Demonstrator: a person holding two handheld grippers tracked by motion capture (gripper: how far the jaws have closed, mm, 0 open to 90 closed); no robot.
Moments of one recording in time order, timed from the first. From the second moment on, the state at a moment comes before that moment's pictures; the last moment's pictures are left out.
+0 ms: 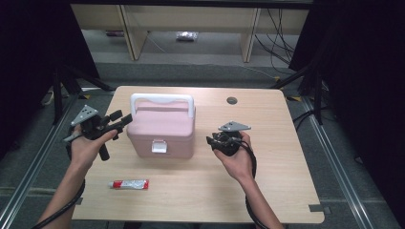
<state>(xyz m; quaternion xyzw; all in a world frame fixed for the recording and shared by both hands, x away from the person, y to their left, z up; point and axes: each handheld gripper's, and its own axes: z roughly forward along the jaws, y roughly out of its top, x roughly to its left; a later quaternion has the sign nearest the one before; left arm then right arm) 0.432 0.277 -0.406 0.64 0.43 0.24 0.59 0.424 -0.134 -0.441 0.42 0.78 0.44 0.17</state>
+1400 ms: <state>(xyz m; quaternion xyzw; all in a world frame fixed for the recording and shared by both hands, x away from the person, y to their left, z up) 0.488 0.258 -0.388 0.63 0.52 0.19 0.54 0.406 -0.113 -0.426 0.38 0.78 0.47 0.15</state>
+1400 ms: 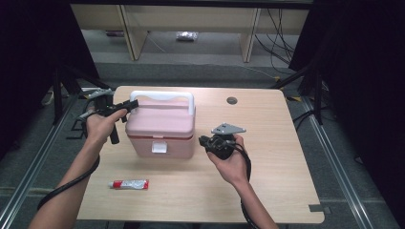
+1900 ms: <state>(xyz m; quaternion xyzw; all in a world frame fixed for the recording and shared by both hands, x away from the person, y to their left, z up) 0.490 0.258 -0.382 0.63 0.53 0.18 0.53 0.408 -0.093 -0.416 0.36 0.78 0.50 0.14</state>
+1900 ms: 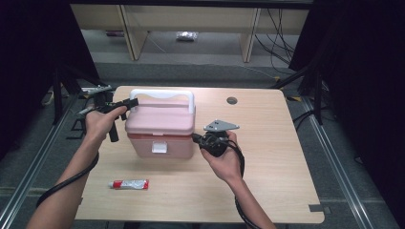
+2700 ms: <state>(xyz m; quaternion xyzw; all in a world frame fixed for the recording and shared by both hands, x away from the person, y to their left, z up) 0.363 0.246 -0.393 0.70 0.36 0.25 0.56 0.408 -0.090 -0.411 0.35 0.77 0.51 0.15</state>
